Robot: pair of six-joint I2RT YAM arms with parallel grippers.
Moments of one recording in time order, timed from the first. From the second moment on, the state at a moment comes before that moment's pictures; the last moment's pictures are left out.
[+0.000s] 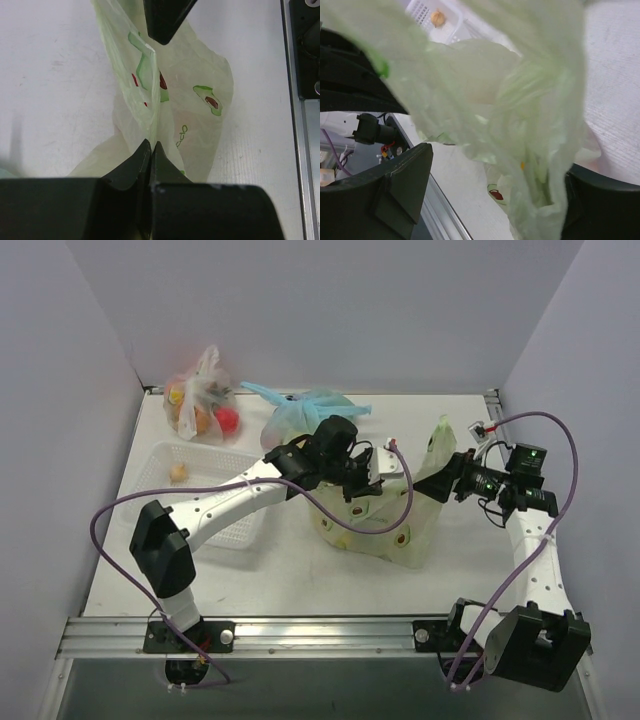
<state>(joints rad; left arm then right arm) -0.91 1.75 1.60 -0.44 0.49 0.46 -0.26 1.11 0.89 -0.52 -1.14 -0.02</state>
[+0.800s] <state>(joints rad) -0.98 1.76 1.53 -0.42 0.42 0.54 -0.07 1.12 0.77 -0.19 -0.73 0.55</state>
